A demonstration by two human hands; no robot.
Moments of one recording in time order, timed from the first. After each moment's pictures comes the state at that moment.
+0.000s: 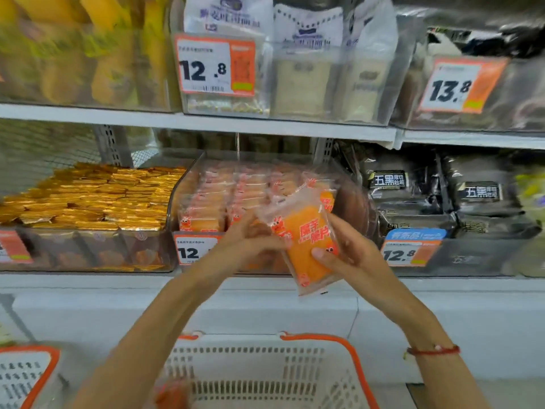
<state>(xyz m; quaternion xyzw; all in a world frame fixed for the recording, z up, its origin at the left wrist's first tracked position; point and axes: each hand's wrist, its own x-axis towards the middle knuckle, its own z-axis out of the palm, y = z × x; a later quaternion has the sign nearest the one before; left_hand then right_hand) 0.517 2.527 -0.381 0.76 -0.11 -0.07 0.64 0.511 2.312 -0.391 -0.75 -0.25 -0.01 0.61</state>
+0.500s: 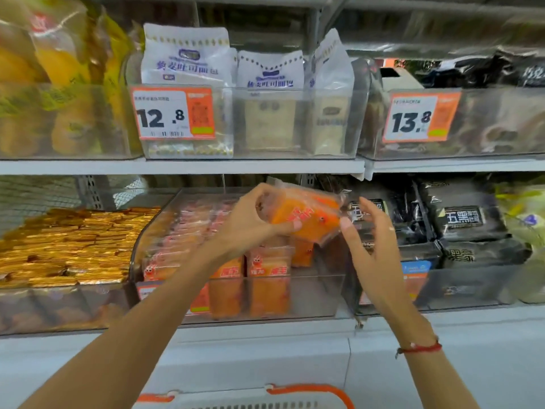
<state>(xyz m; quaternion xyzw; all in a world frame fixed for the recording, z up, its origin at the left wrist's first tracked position) 0.605 2.479 -0.329 0.83 -0.20 0.12 0.51 0.578 2.269 -0.380 -0.78 -0.11 -0.34 0.52</state>
